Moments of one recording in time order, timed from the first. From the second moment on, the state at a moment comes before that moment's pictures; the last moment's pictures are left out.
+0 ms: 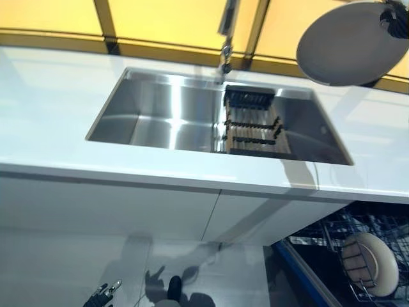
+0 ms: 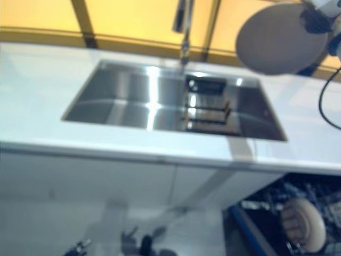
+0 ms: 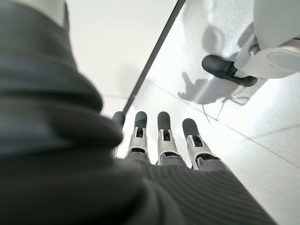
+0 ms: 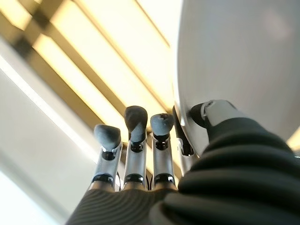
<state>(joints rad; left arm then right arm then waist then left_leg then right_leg) 0.17 0.43 -0.02 0.93 -0.61 -0.06 -0.13 -1.52 -1.35 0.99 0.59 -0.76 -0.03 -0.20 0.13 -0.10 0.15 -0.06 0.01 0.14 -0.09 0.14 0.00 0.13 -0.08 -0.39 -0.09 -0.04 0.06</state>
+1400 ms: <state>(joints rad) 0.16 0.39 -0.02 1.04 -0.48 -0.05 -0.15 -0.70 -1.46 0.38 0.69 -0.41 0.05 -0.02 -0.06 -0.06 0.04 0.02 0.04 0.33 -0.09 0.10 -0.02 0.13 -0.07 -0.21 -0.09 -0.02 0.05</state>
